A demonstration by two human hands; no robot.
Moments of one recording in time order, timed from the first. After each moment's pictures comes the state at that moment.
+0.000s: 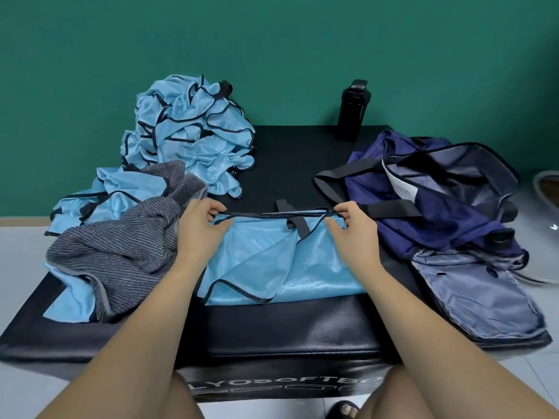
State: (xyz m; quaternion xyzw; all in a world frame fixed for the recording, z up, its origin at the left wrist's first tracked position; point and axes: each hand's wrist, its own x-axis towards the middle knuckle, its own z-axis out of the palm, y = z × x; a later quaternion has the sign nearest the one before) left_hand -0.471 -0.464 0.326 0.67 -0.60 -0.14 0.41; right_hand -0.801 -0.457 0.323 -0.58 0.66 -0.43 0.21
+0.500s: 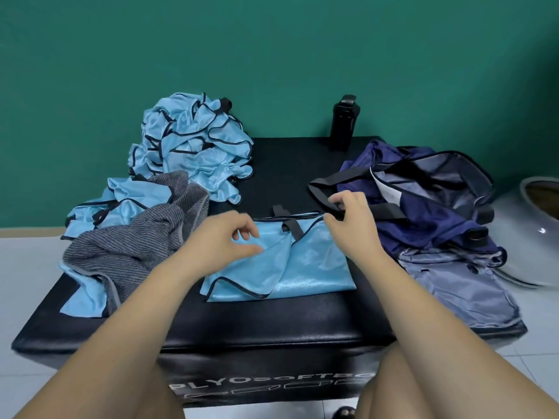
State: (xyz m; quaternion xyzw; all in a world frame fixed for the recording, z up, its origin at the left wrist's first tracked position) left_hand -0.503 -0.396 0.415 0.55 -0.77 -0.21 0.24; right_hand -0.805 -0.444 0.379 -0.65 0.63 -0.39 0.18
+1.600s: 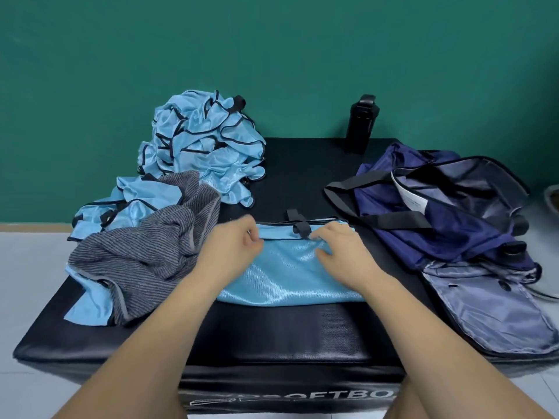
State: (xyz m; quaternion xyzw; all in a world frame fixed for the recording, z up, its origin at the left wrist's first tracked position) left_hand -0.504 -0.421 0.373 0.67 -0.67 -0.16 0.27; right_hand -0.773 -0.443 0.343 -0.79 0.58 -0.18 0.13
